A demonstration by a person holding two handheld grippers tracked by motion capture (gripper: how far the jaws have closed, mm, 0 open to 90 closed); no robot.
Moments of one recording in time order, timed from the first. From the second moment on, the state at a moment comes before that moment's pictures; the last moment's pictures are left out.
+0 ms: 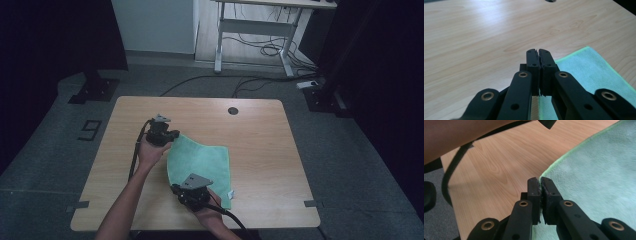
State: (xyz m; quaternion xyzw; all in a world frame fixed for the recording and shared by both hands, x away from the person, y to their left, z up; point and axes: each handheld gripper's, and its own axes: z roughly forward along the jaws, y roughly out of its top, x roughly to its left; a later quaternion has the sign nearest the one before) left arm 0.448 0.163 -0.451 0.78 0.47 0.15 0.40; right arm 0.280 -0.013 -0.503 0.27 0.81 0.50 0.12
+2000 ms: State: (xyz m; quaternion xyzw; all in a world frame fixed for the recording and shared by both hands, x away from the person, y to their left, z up) left arm 0.485 0.051 -0.492 0.82 0.43 0.11 0.36; right arm 0.269 -0.105 -0.521 0.35 0.77 0.51 0.14
